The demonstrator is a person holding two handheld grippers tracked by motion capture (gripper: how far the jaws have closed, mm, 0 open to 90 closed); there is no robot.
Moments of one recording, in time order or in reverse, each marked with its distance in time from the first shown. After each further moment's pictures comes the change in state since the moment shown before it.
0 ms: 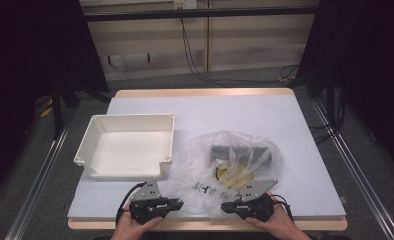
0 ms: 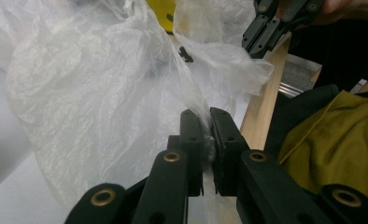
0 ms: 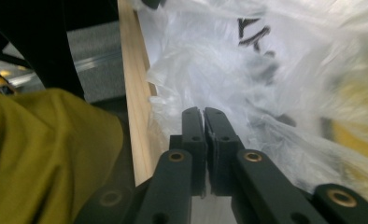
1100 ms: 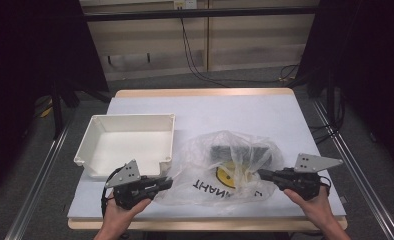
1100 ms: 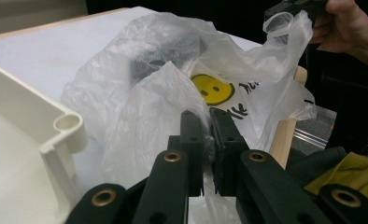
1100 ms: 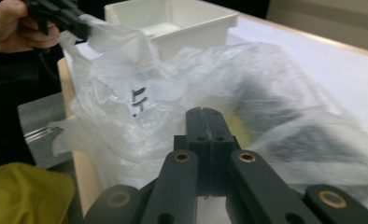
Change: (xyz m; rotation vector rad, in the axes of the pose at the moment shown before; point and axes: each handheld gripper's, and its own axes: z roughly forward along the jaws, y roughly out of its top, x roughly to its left) left arm 0.012 0.043 -0.044 -0.167 0.096 0.000; right arm -0.032 0.013 -0.113 -0.237 -0.253 0.113
